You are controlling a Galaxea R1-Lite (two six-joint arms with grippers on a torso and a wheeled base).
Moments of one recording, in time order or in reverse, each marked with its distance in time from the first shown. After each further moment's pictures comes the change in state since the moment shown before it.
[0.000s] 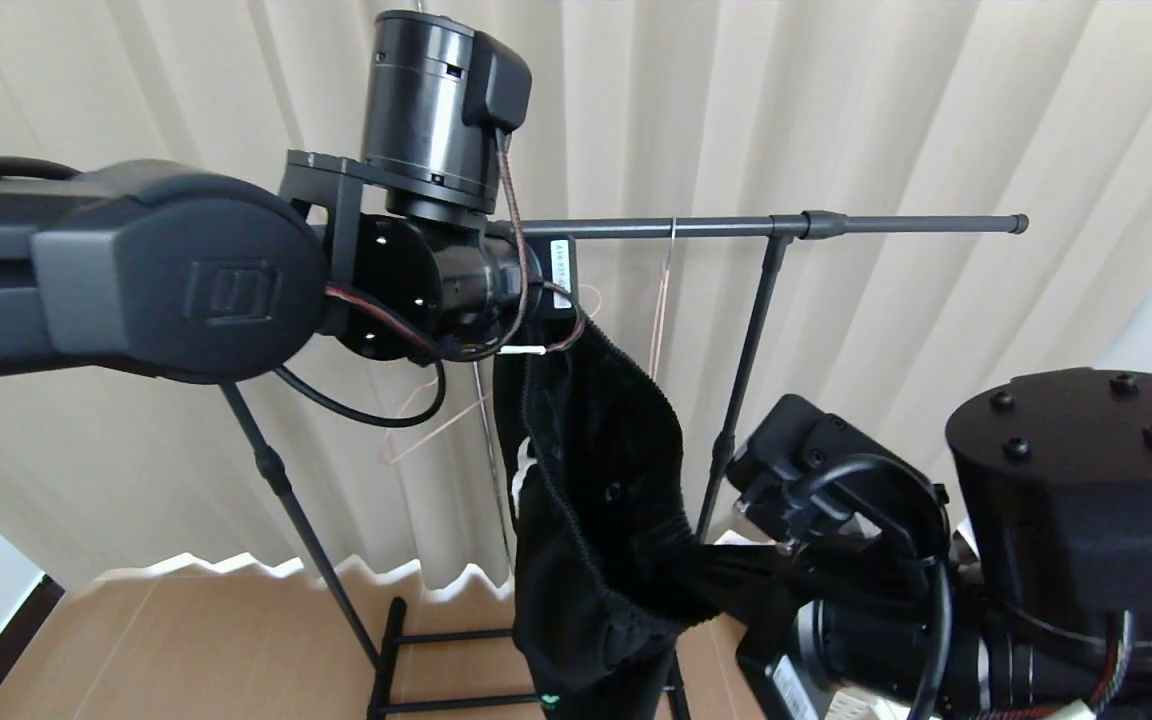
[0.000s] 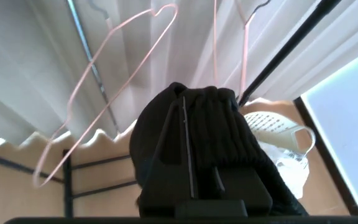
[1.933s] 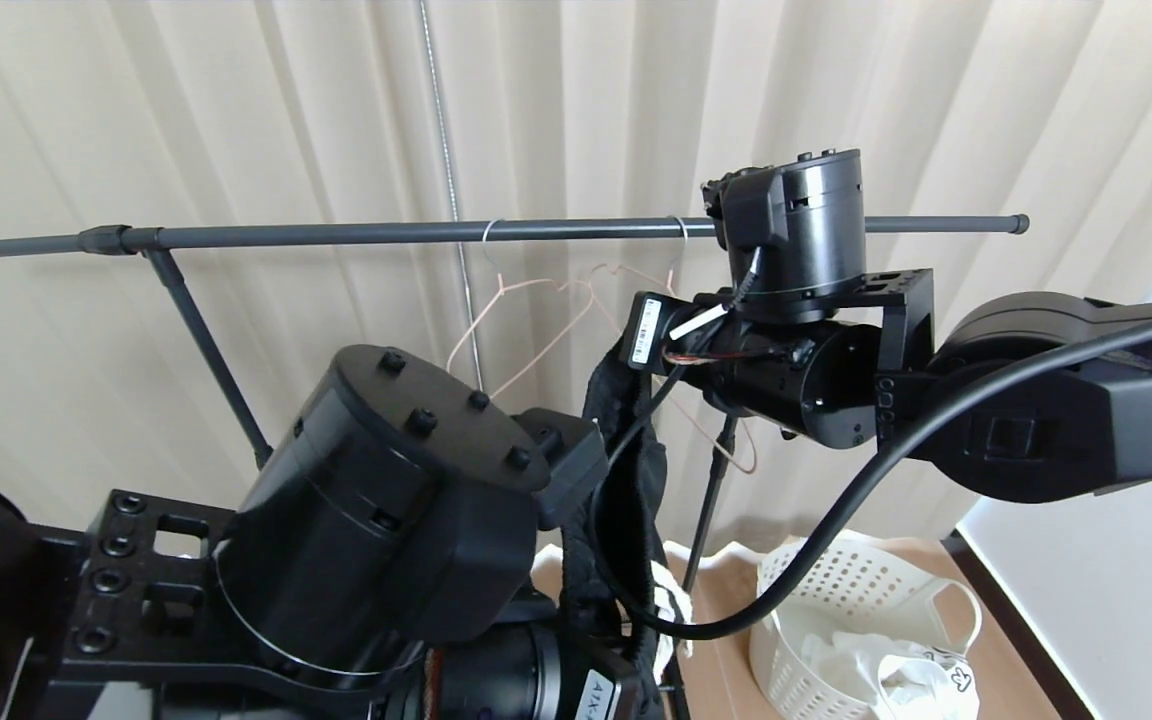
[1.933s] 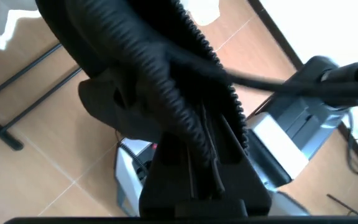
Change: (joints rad) left arm -0.346 -0.286 0.559 0.076 -0.371 -0.117; right arm -0.196 0.384 -0.597 0.015 -0.234 0.580
